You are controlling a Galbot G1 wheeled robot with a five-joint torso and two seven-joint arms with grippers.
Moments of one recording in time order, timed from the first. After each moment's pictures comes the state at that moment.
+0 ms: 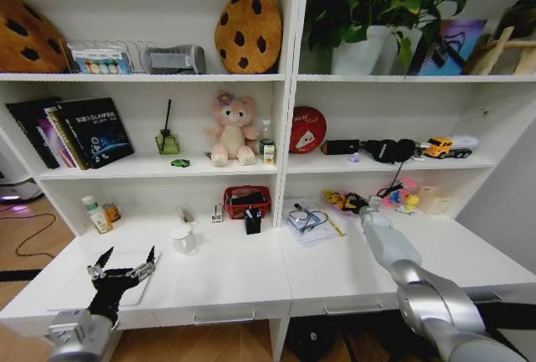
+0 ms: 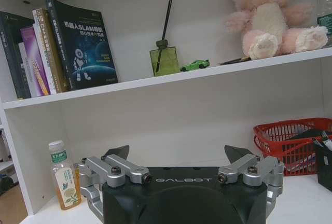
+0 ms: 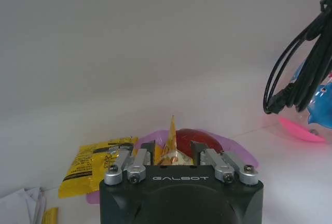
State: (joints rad) left arm 1.91 -1.15 -0.89 -2.44 -0.40 0.20 -0.22; right arm -0.25 1.13 0.42 0.42 0.46 0.01 -0.14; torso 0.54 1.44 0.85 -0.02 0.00
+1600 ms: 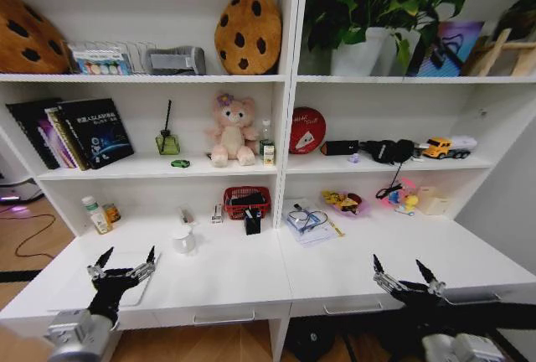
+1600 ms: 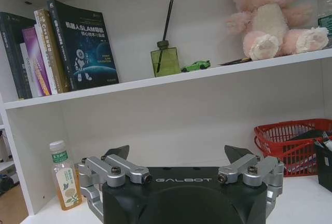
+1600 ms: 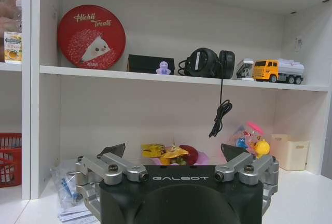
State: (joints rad) left arm 1.91 -1.15 -0.89 -2.44 -0.40 0.20 -0.22; right arm -2.00 1.32 0.87 2.41 0.36 -0.03 0.17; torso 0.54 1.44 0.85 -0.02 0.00
